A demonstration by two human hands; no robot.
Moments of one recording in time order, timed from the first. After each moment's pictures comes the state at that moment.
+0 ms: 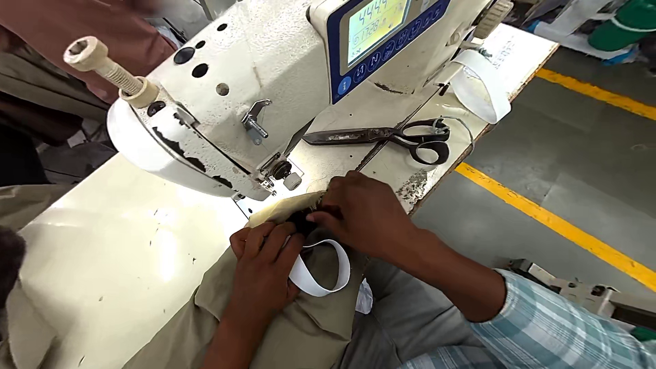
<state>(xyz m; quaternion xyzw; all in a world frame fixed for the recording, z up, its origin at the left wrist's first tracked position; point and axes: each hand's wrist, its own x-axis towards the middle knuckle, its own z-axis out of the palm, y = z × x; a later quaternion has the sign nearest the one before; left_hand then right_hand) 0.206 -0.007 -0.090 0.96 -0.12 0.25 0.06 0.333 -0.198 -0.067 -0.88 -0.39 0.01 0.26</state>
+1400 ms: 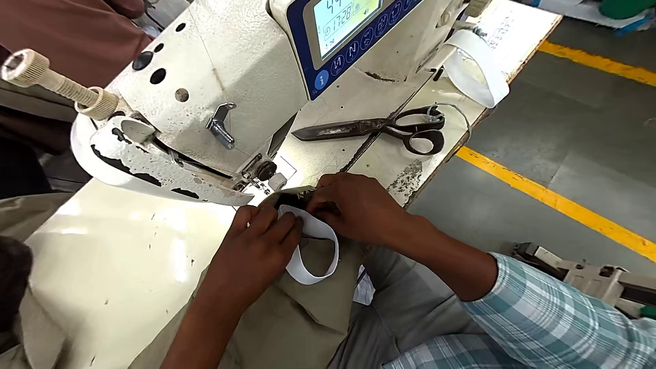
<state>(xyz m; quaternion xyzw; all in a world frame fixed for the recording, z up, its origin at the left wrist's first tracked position) 0.236 0.005 -0.043 0.96 -0.27 0.09 -0.06 0.349 -0.204 -0.080 -0.85 -0.41 0.14 0.31</state>
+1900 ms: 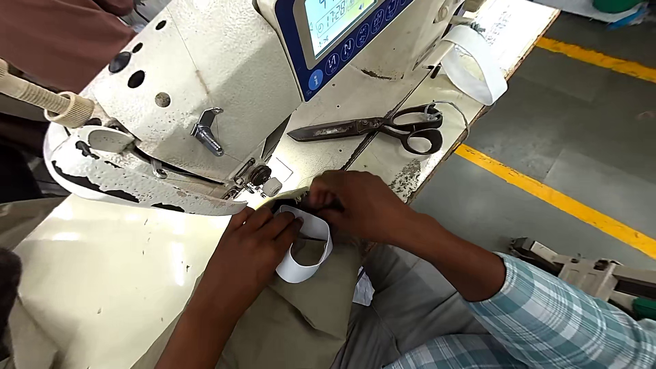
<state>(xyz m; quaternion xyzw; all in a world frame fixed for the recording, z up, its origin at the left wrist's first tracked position) 0.242 0.010 -0.049 0.97 -0.25 0.06 -0.01 0.357 -0.211 -0.077 -0.84 -0.37 0.16 0.36</state>
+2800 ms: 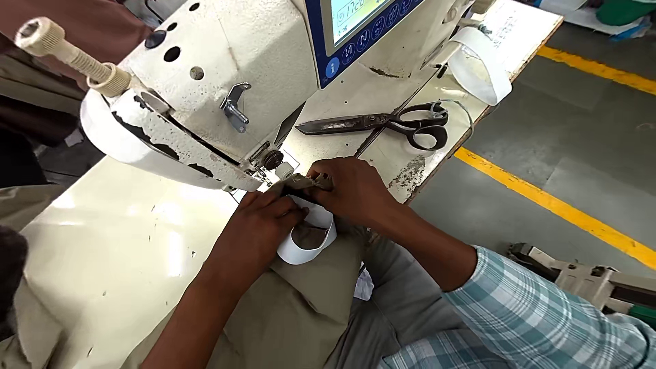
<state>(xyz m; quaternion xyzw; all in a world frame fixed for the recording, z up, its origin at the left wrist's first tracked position) 0.247 0.017 -0.054 0.97 -0.25 0.04 0.06 0.354 -0.182 -0.066 -0.89 -0.27 0.18 0.33</state>
